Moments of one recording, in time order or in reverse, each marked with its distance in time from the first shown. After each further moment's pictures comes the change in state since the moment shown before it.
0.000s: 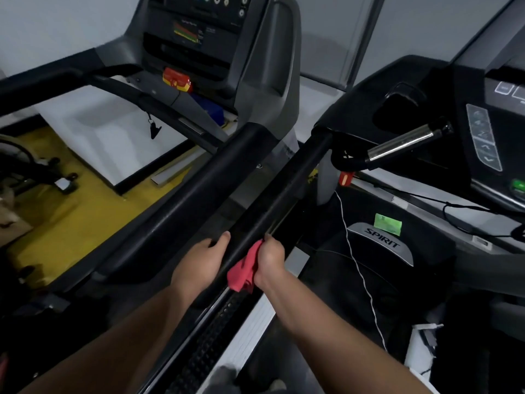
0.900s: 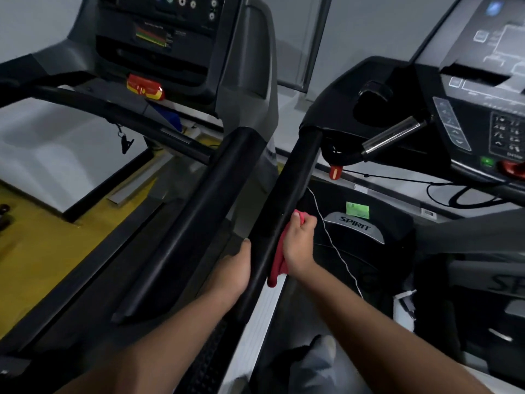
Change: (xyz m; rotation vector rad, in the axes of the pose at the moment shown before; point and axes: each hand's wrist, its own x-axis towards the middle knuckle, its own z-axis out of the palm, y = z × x) left_hand 0.027 -0.011 0.003 -0.145 -0.245 -0.015; right_hand 0.001 -0.015 0.010 -0.472 0.352 -0.790
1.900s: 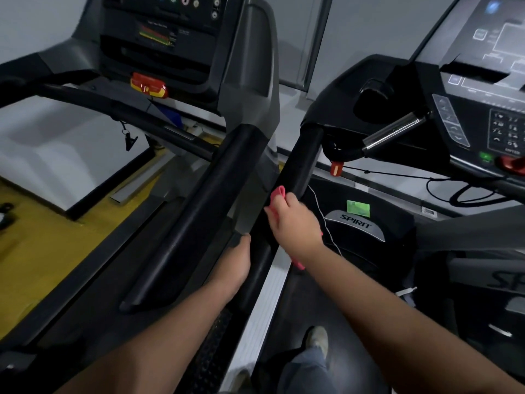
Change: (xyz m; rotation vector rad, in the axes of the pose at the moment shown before) left_hand 0.004 -0.001 0.001 -0.164 0.004 0.043; right_hand -0.002 -0.022 -0.015 -1.019 -0.201 -0.863
